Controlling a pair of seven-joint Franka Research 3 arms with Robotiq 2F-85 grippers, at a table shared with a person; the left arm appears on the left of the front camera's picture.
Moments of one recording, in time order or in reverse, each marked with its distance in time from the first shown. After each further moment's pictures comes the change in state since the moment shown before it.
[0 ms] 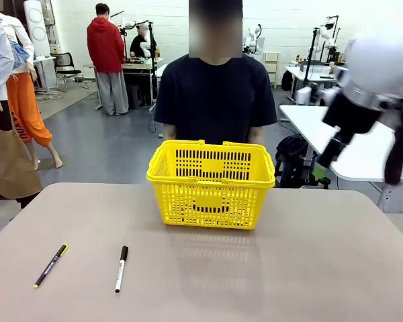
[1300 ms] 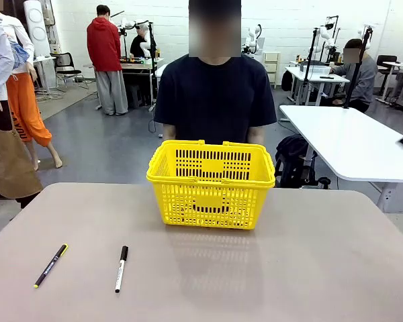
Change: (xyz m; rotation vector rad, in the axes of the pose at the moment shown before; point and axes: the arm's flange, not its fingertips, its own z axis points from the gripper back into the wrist) left arm 0.000 0.000 0.000 0.000 0.000 0.000; right arm -0.189 -0.018 0.150 0.289 -0.467 0.324
